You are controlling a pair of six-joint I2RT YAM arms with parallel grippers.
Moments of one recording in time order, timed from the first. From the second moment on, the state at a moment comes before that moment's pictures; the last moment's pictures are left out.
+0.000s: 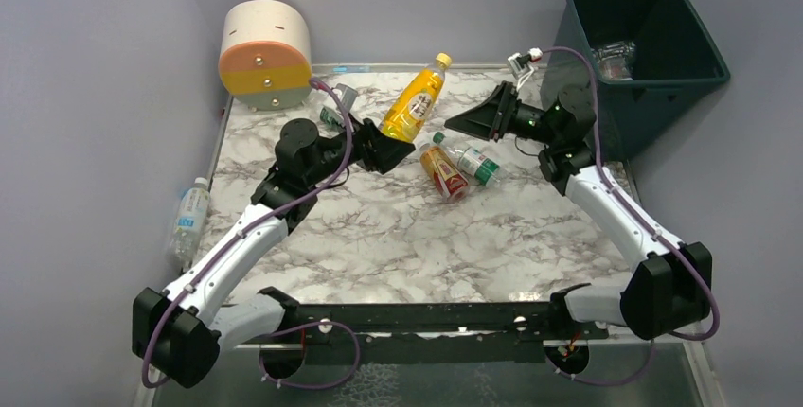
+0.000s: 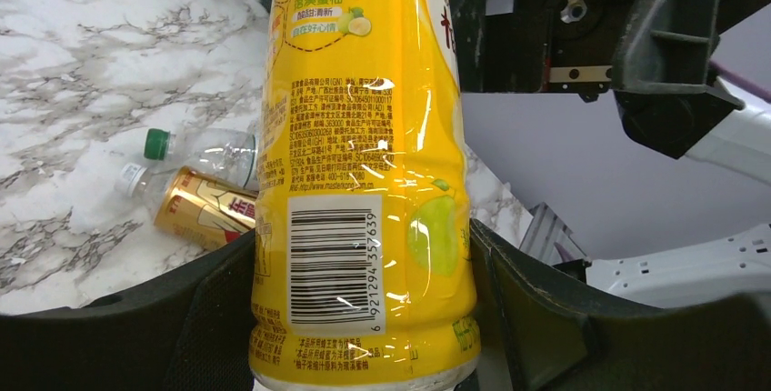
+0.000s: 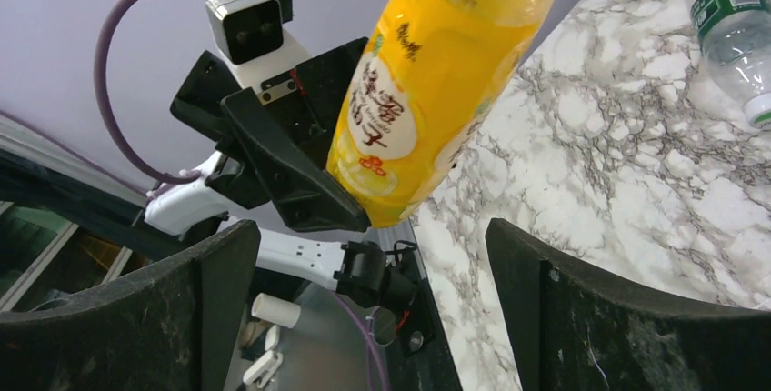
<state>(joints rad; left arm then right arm) -0.49 1.06 0.88 0.14 0.47 -0.55 0.30 1.28 1.01 0.44 -0.94 0.99</state>
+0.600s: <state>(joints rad) -0.58 1.16 0.88 0.22 0.49 -0.56 0.30 1.47 1.06 0.61 -0.94 1.08</state>
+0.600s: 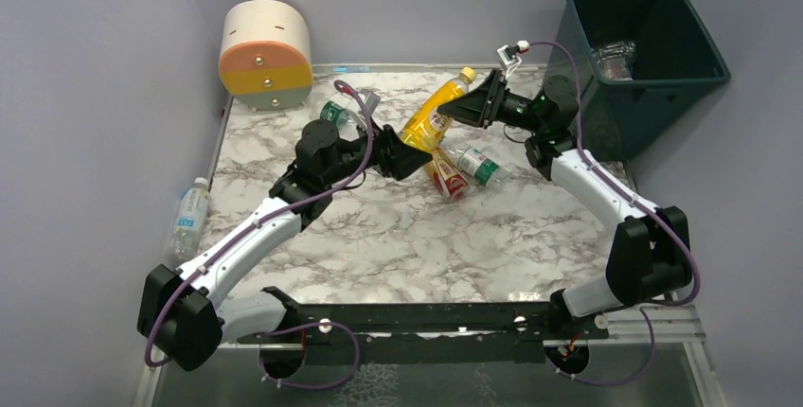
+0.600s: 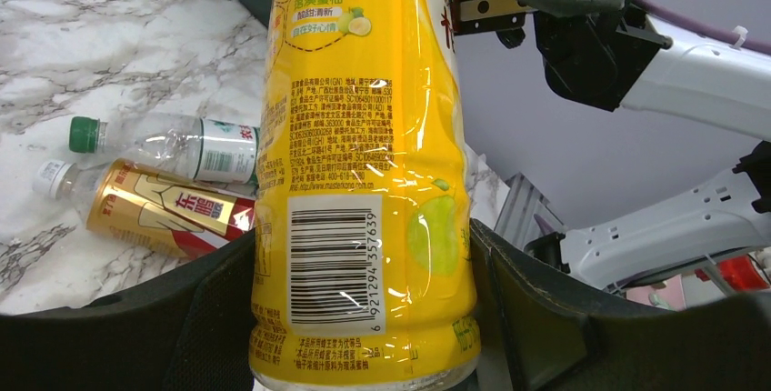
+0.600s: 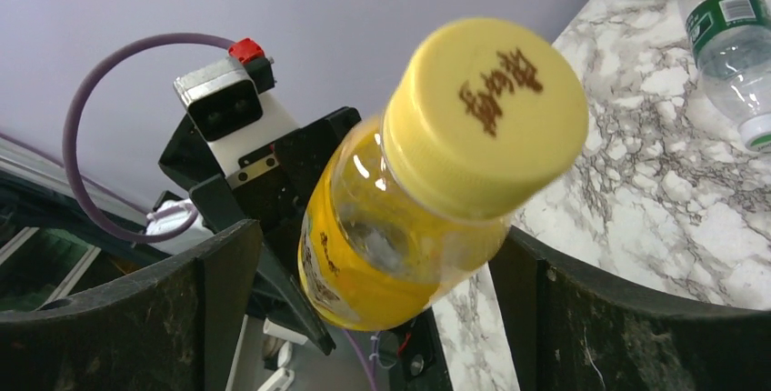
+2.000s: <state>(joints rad) -0.59 1.05 0.96 -0.02 0.39 -0.45 0.24 1.56 1.44 0.24 -0.73 0.74</state>
